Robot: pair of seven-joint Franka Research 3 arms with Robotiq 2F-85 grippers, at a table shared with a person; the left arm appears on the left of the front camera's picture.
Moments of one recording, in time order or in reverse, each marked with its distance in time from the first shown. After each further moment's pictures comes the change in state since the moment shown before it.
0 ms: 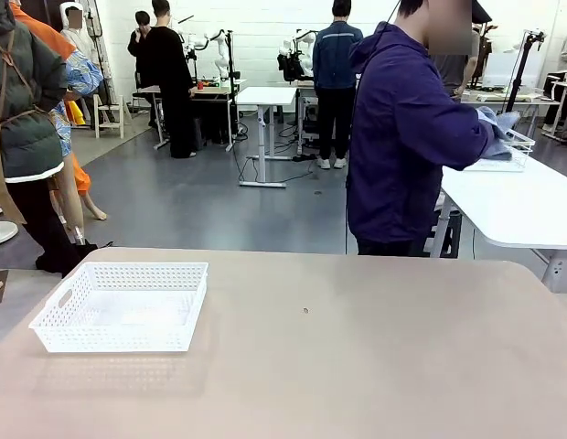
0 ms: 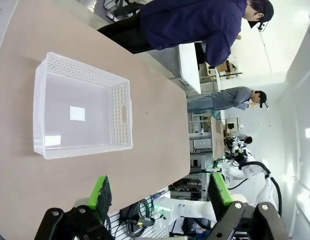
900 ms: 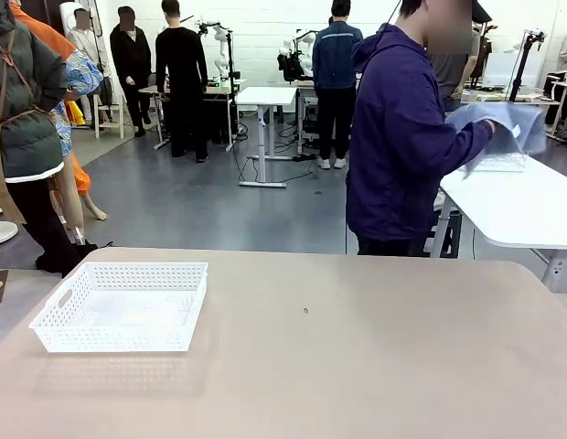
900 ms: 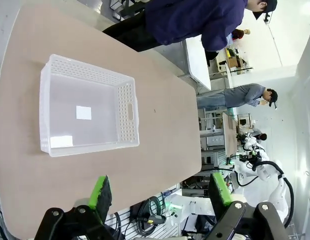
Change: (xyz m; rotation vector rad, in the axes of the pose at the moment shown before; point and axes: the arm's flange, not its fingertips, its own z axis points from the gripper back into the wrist) left arm -0.005 -0.017 0.003 0.055 0.007 -0.050; right arm -0.028 -0.002 0.036 -0.003 -0.025 -0.005
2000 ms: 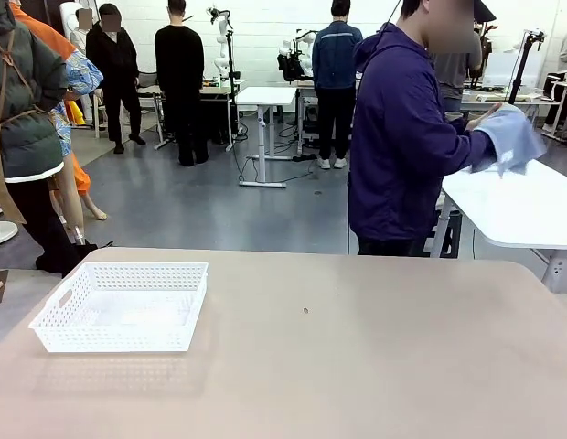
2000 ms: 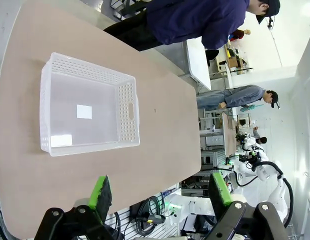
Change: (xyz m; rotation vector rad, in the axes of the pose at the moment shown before) left arm 0.000 0.003 -0.001 -0.001 0.003 0.007; right arm 0.000 0.000 0.000 0.000 0.000 -0.001
